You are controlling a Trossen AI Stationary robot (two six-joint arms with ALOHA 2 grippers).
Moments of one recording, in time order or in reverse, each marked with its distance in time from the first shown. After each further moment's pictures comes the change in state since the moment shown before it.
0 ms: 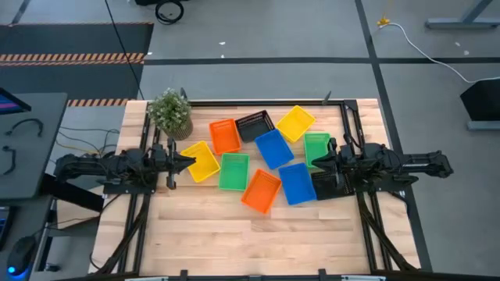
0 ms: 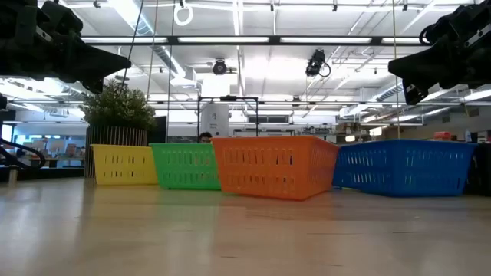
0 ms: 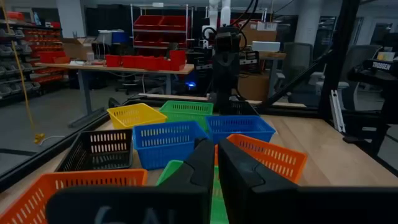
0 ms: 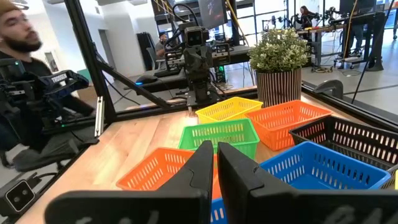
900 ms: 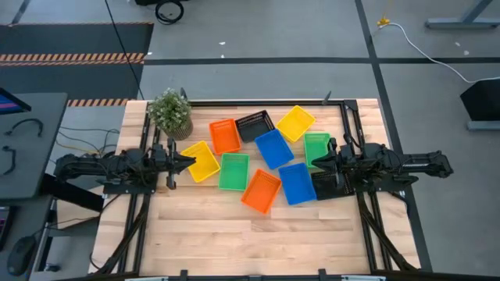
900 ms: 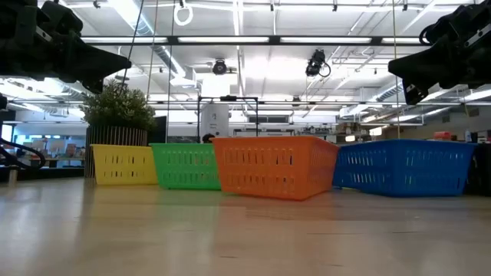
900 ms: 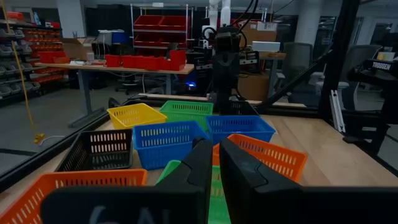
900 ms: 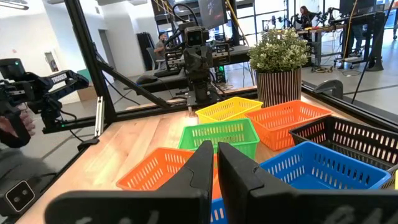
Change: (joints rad) left arm 0.000 0.000 0.000 0.000 0.000 0.000; right arm 0.000 0.000 0.000 0.000 0.000 0.000
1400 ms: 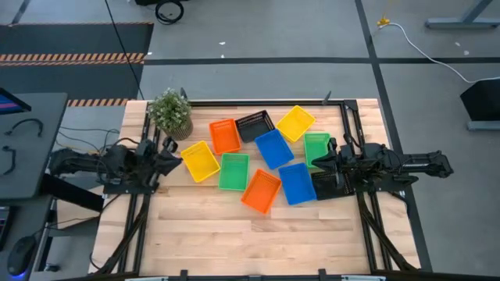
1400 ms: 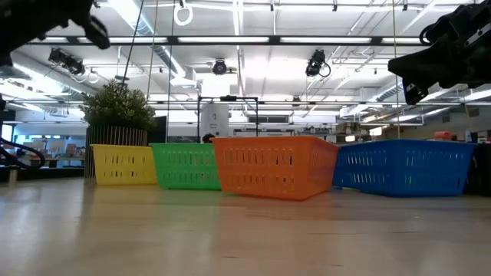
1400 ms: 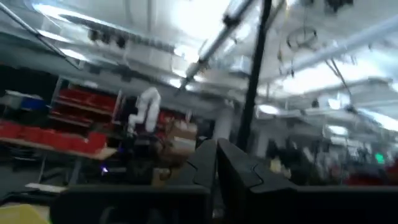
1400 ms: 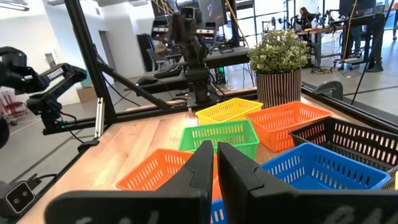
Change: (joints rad) left arm -0.062 0.208 0.048 0.594 0.187 -0.194; right arm 0.000 0.000 0.000 0.007 0.002 0.000
